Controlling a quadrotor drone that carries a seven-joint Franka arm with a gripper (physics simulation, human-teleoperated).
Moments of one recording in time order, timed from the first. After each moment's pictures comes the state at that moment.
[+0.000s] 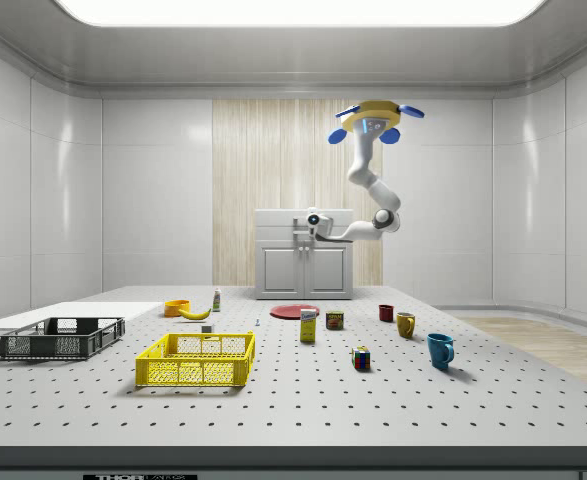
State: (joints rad) arm 0.80 -0.79 -0.27 -2.55 1.53 2.20 0.53
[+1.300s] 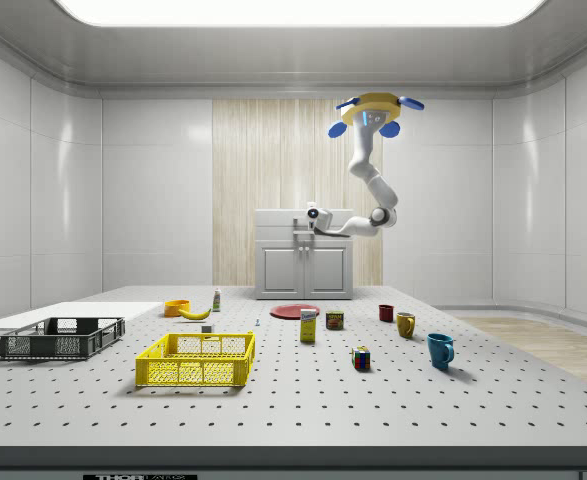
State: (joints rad) arm 0.71 -0.66 -0.09 -2.48 1.70 2.19 0.47
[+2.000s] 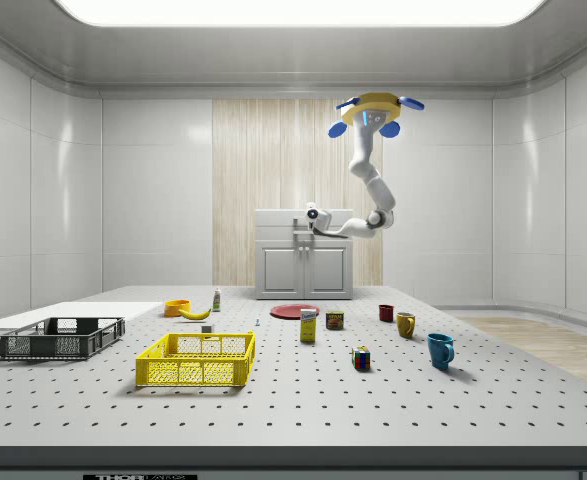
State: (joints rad) arm 0.66 -0.58 0.02 -2.42 1.79 2.21 0.44
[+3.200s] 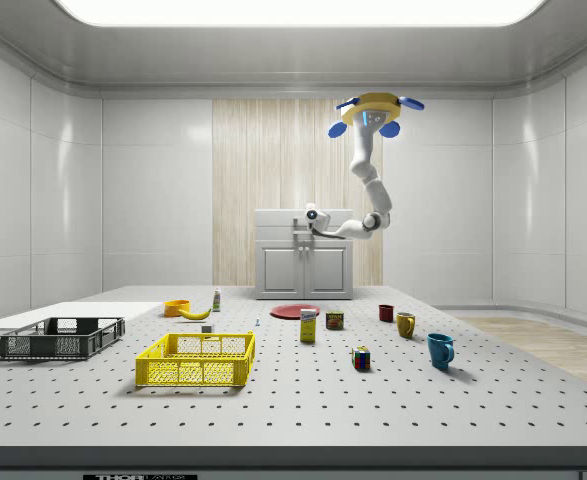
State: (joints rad) arm 0.57 -0.48 0.16 -2.33 1.88 2.23 0.42
